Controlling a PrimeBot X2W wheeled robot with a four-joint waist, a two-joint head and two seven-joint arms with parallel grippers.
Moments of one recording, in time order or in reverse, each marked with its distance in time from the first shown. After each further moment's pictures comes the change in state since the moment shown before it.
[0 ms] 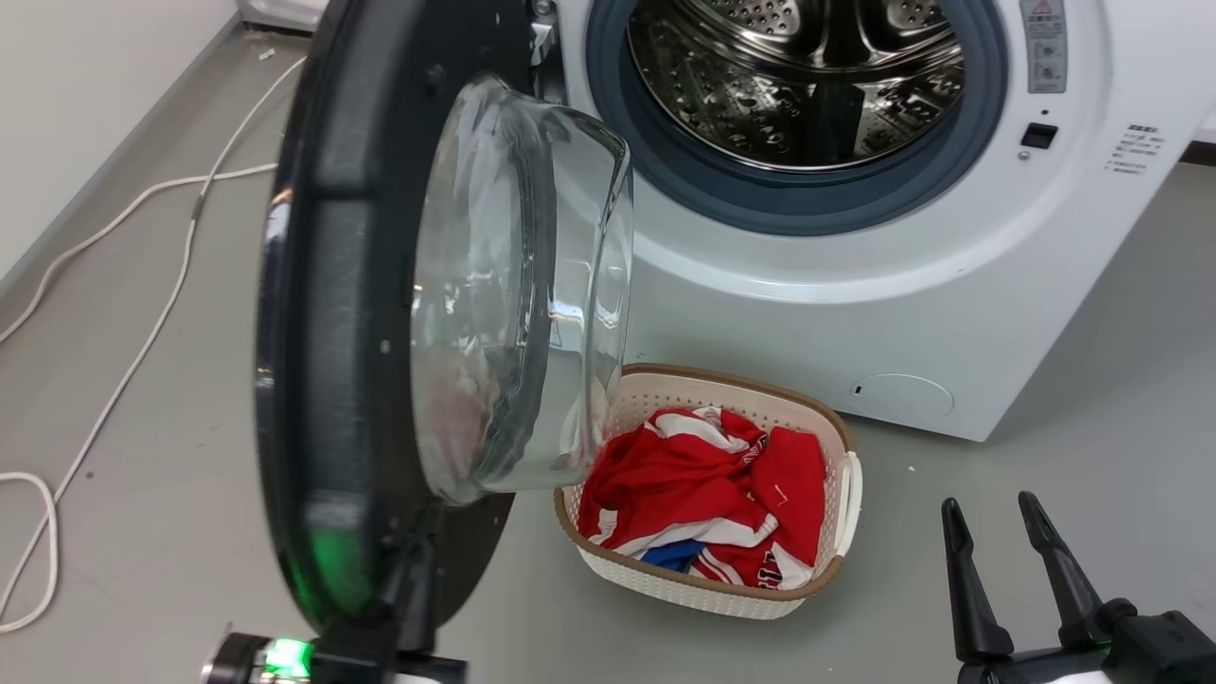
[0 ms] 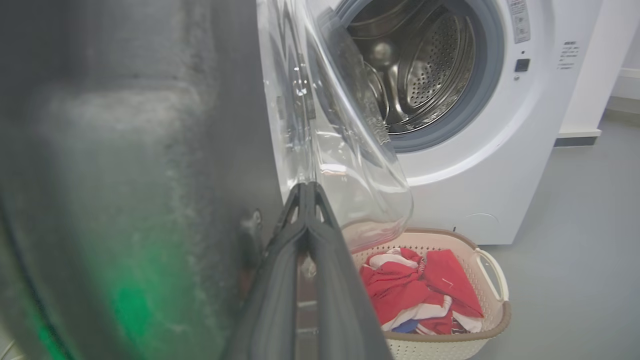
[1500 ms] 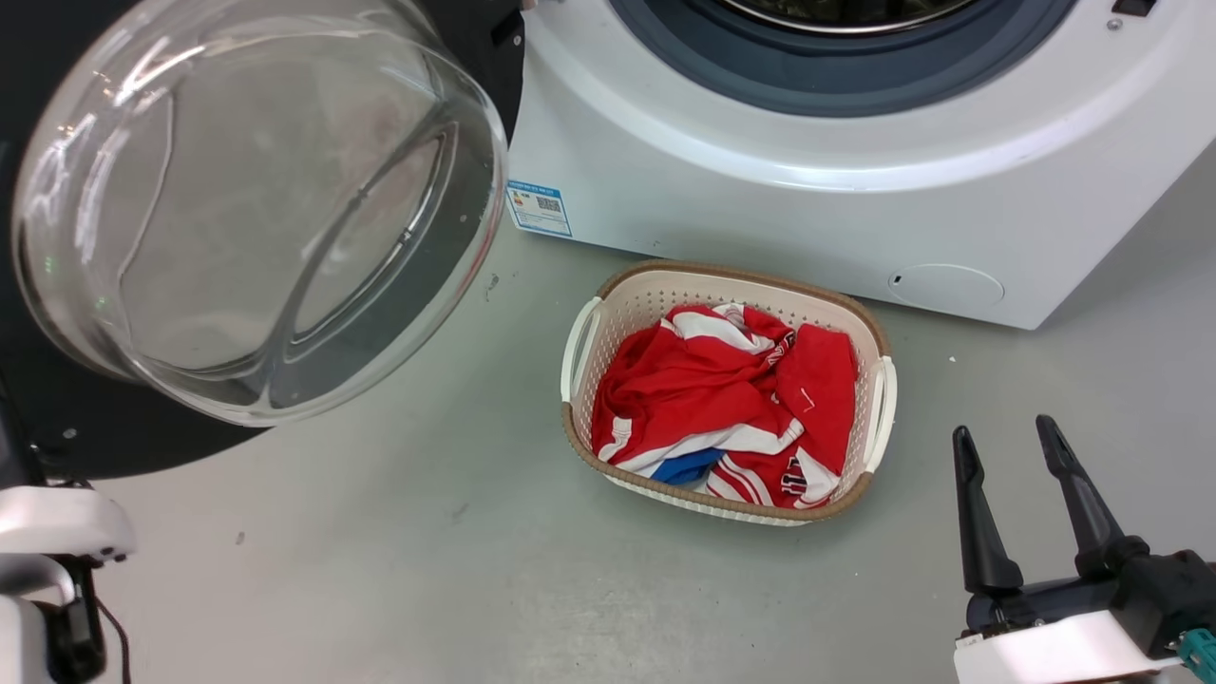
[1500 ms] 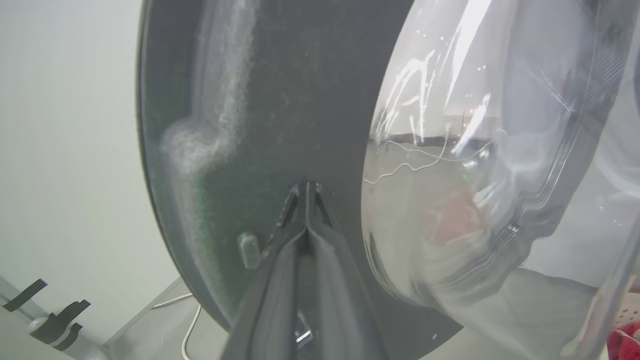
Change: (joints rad) left arm -0.288 0.166 0.522 0.299 -0.117 -0.074 0.000; right arm -0.101 0.000 -0.016 -0.021 -0.079 0.000 0.000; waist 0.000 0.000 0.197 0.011
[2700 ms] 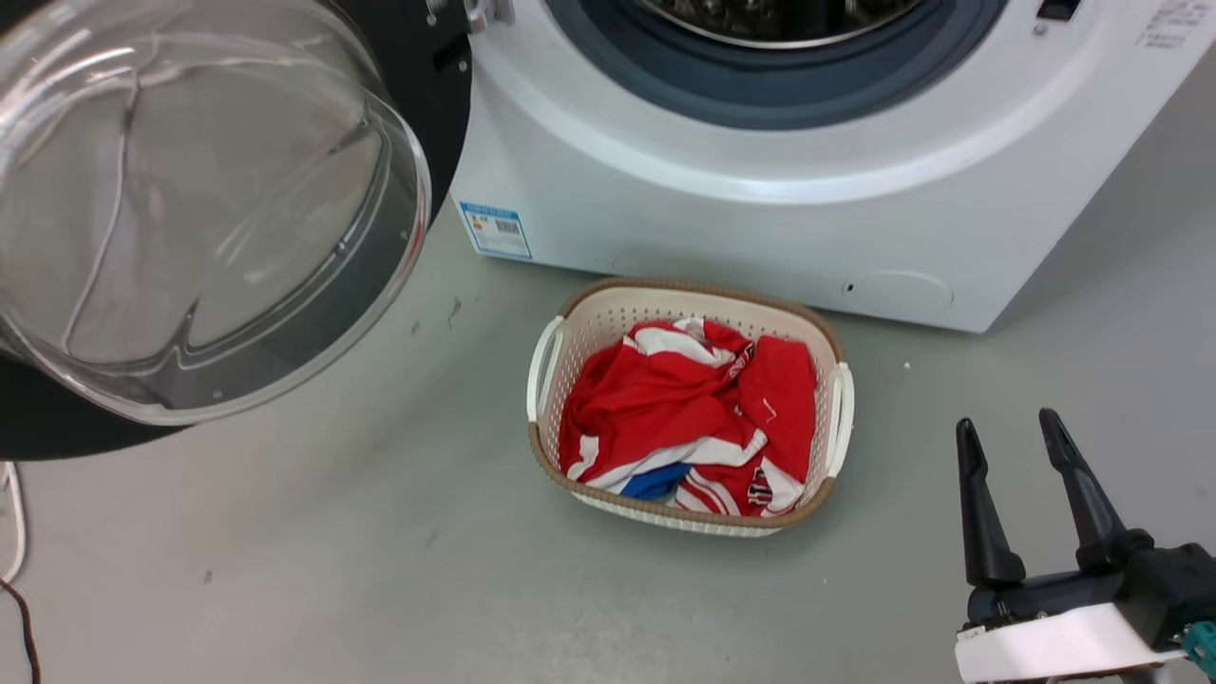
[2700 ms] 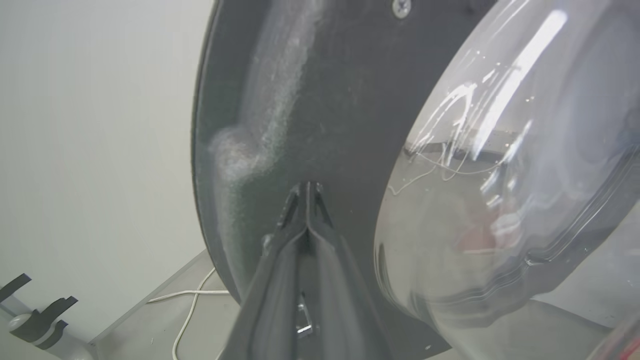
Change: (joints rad) left arm -0.243 0.112 0.158 0.366 -0.002 -0.190 0.000; right arm -0.023 0.000 -0.005 0.007 0.012 0.000 0.000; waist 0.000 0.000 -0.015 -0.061
